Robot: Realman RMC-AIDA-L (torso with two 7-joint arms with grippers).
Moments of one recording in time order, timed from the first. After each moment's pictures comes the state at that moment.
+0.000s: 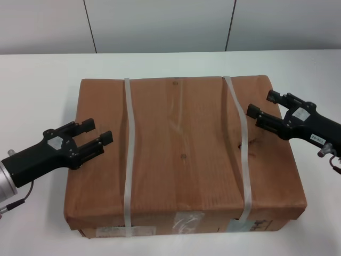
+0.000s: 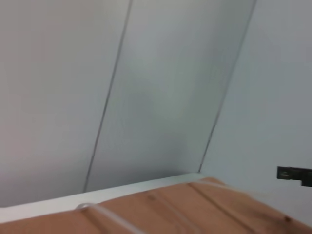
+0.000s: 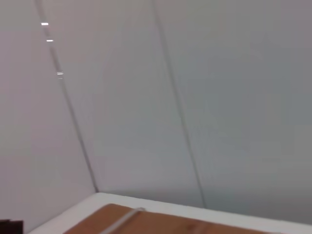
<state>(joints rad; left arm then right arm) -0.32 -2.04 1.05 0.44 1.37 1.34 -1.12 0.43 2.07 -0.53 -0.31 -1.72 -1.34 1.03</state>
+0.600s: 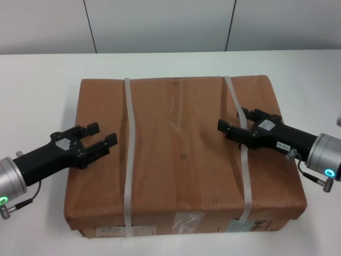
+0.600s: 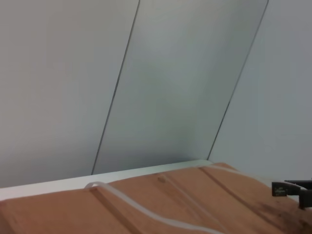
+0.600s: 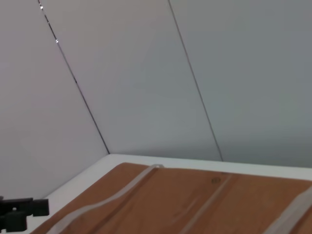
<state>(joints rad) -0.37 -2.04 1.06 0.37 1.37 1.27 -1.11 0.53 2.07 -0.60 -0.17 -1.73 -1.19 1.05</state>
